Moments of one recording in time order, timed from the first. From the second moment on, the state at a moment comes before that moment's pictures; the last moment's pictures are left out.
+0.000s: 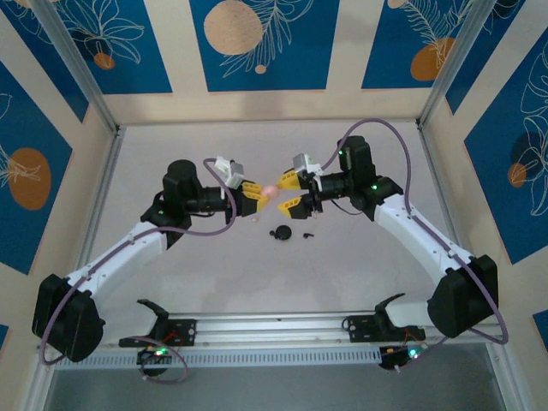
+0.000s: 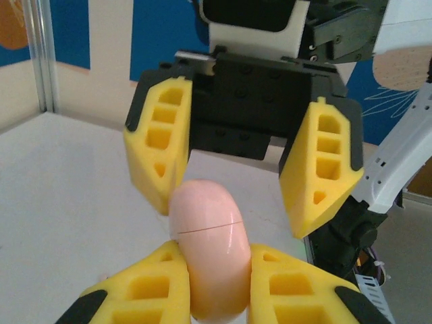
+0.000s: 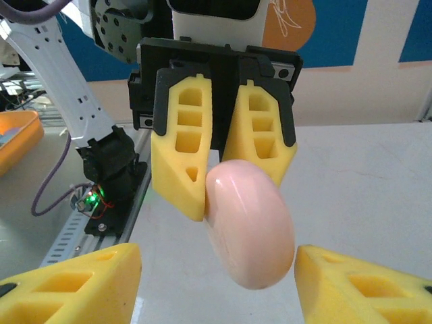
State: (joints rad) left arm -0.51 1.20 0.86 0.21 0.91 -0.08; right arm 0.44 1.32 1.11 -0.30 -1.14 -0.41
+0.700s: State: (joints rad) left arm -0.51 1.20 0.83 0.33 0.98 -0.13; right arm 0.44 1.39 1.20 -0.38 -1.23 -0.48
